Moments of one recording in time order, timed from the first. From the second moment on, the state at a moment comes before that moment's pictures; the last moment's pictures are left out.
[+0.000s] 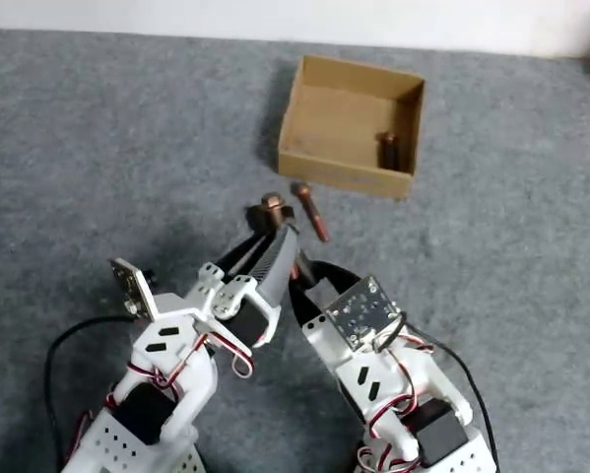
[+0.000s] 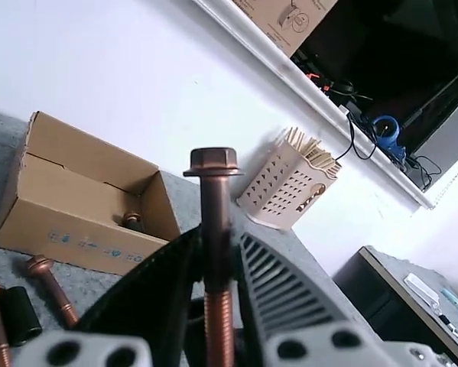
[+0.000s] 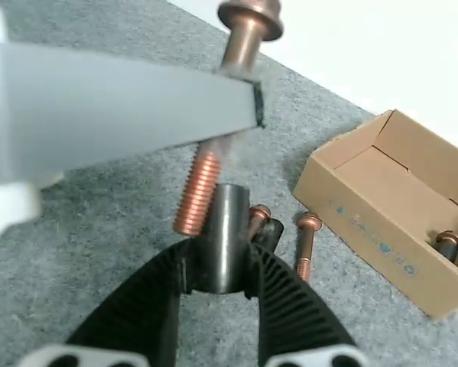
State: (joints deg) left arm 28.5 -104.0 96.0 12.0 41.1; right arm -36.5 -104.7 82.4 46.4 14.5
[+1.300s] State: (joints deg) left arm 21.6 -104.0 96.0 6.9 40.0; right arm -41.5 -104.7 79.2 50.9 14.4
